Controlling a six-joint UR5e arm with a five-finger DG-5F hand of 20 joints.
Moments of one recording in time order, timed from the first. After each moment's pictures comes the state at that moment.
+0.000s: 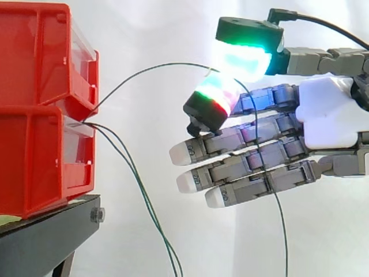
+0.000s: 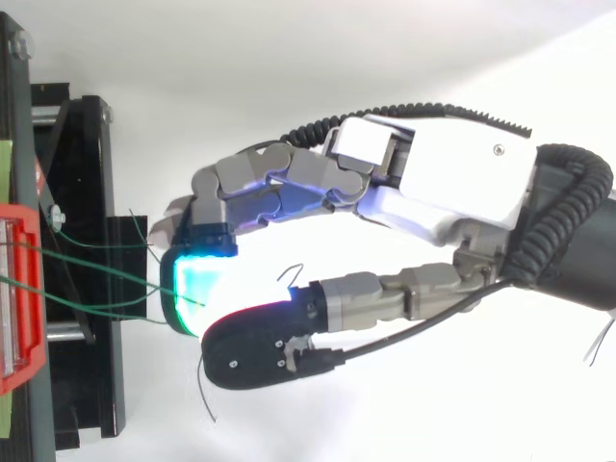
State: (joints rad) arm 0.24 -2.20 -1.25 -2.84 -1.06 -0.01
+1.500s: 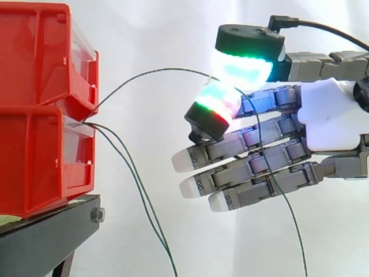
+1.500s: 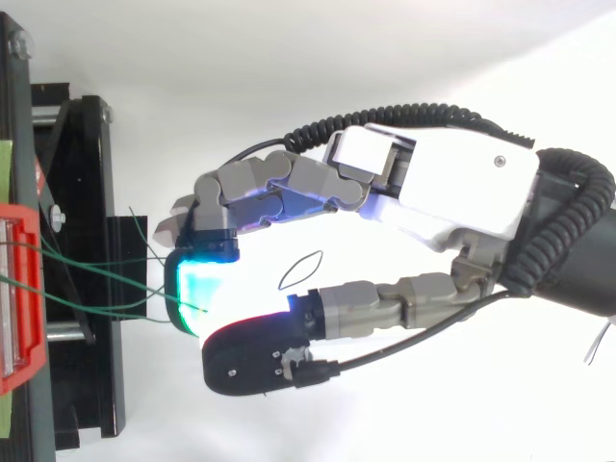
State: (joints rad) arm 0.25 -2.20 -1.25 -2.85 -1.04 -0.08
